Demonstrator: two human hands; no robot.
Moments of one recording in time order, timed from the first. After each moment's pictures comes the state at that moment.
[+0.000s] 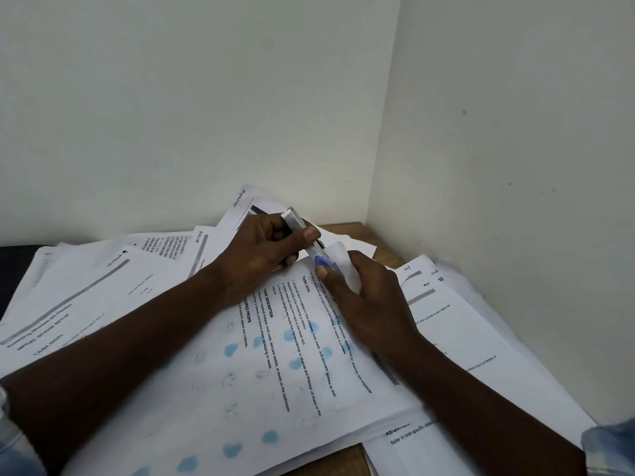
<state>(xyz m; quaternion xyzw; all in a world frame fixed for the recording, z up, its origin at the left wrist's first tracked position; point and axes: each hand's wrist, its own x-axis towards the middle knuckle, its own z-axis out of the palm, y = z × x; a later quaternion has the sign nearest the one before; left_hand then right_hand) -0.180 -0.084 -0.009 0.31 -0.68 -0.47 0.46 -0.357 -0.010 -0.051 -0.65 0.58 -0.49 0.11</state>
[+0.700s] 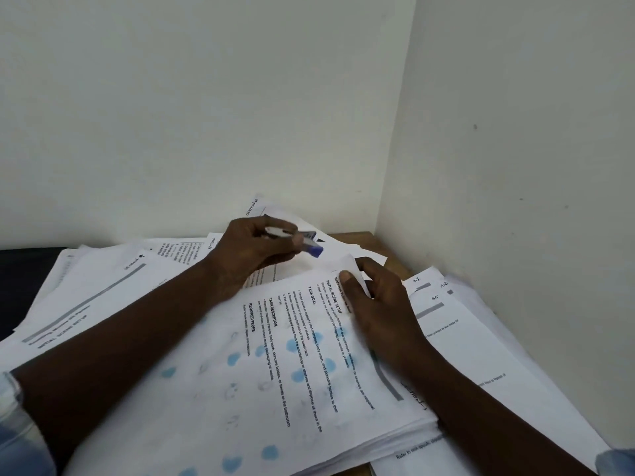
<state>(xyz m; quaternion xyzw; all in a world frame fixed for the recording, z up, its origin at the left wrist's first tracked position) -0.156 -0.110 -0.007 0.37 -0.58 -0.53 0.50 -0.360 -0.019 -0.059 -0.60 0.53 -0.54 0.26</state>
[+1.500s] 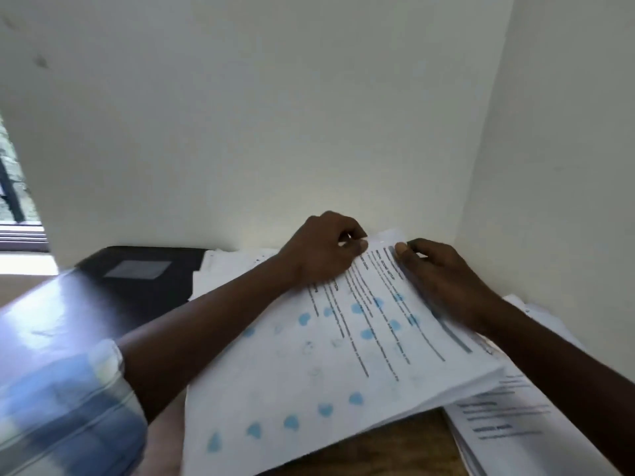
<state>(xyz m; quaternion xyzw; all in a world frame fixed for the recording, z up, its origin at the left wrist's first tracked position) -0.106 -0.022 0.060 0.49 -0.80 -0.07 0.33 -0.329 -0.011 0.026 -0.70 0.52 -0.44 0.24</state>
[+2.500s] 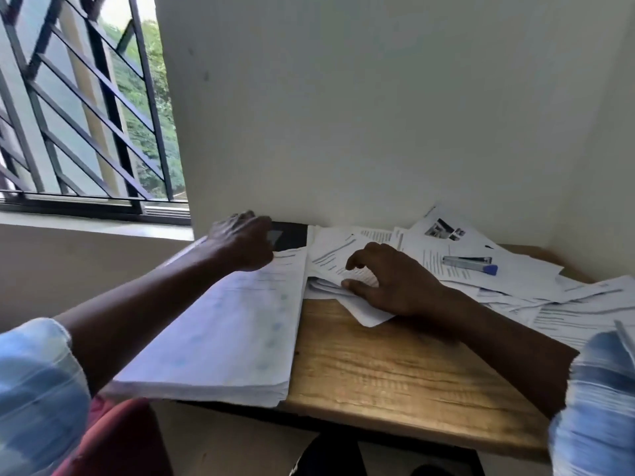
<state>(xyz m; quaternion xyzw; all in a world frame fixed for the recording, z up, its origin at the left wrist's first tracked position) 0.123 0.097 0.032 0.76 -0.62 0.14 0.09 -0.150 0.040 -0.017 -0.91 0.36 -0.20 0.00</state>
